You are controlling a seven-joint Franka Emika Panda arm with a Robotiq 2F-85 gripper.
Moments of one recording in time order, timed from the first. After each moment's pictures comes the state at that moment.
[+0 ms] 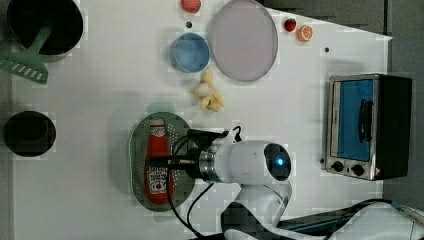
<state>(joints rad) 0.04 0.54 0.65 -2.30 -0.03 1.23 -0.02</state>
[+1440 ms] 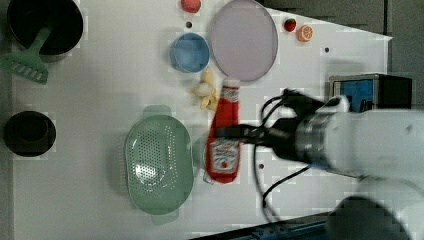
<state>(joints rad) 0.02 0.06 0.52 -2.01 0.11 0.53 -0.08</state>
